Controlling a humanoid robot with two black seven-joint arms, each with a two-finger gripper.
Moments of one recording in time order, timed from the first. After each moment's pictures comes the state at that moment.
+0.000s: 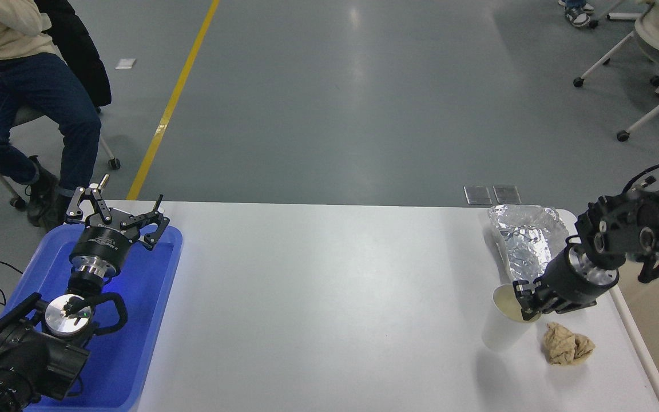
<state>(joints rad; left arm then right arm) -0.56 0.25 -1.03 -0.40 -0.29 -0.70 -0.12 1.76 -0.42 -1.34 1.16 -0.31 0.69 0.23</state>
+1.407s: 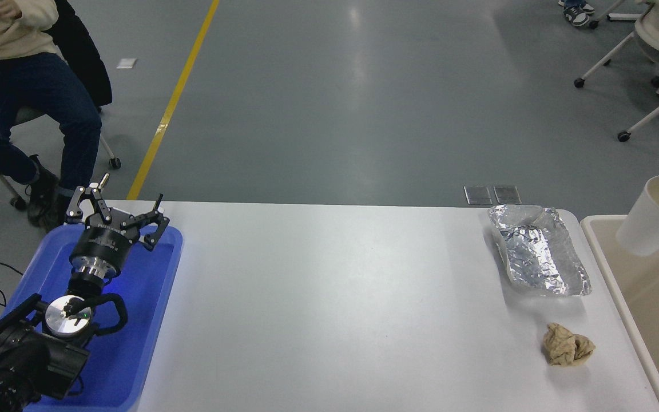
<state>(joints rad) -0.56 0.25 -1.03 -0.40 -0.29 -0.70 -0.12 2.05 -0.74 -1.63 0.96 -0.39 0.79 0.22</state>
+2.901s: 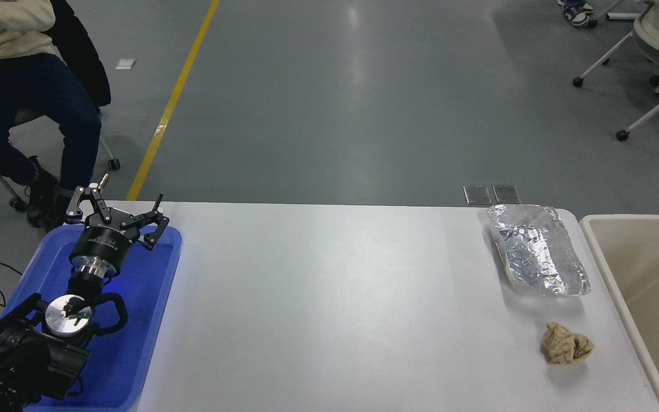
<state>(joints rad) -0.56 0.25 -1.03 -0.40 -0.29 -0.70 -0.12 0.66 -0.63 -0.64 0.08 -0.23 0.13 0.09</state>
